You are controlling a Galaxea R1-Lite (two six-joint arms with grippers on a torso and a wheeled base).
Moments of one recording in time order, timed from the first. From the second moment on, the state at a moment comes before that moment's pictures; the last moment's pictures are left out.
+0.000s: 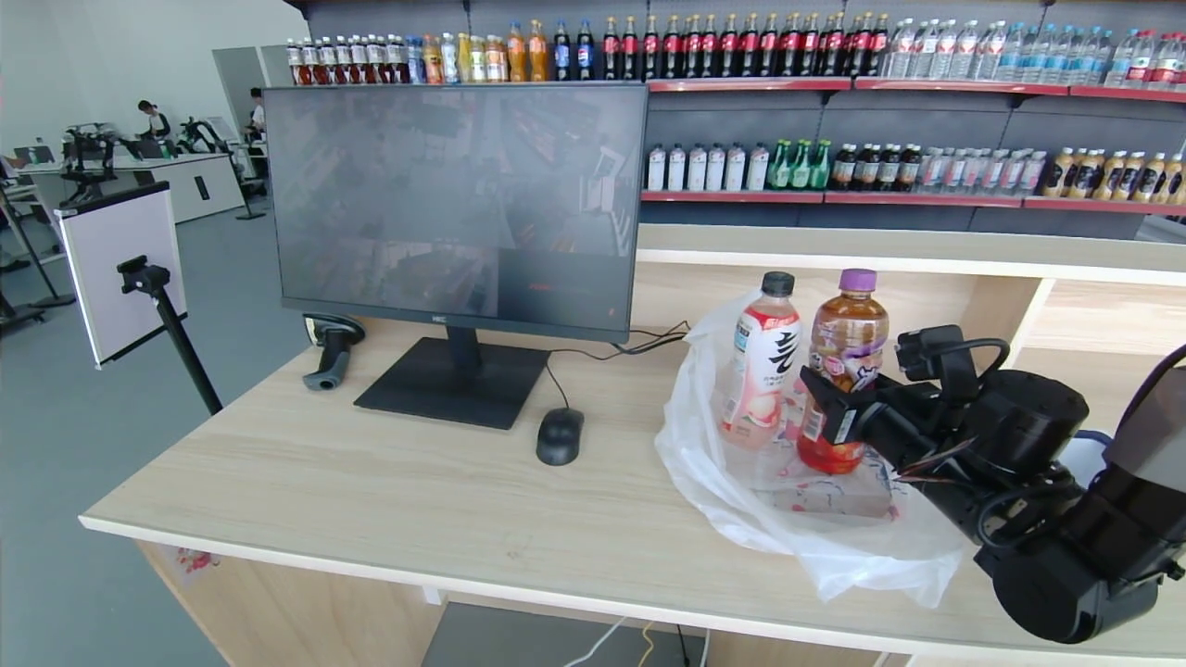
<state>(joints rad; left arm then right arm) 0.00 0.00 0.00 0.00 0.00 0.00 0.22 2.05 -0.51 -1.58 -0.01 -0.03</state>
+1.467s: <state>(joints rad) 0.00 0.00 0.00 0.00 0.00 0.00 0.22 2.04 -0.44 -1.57 -0.01 -0.02</state>
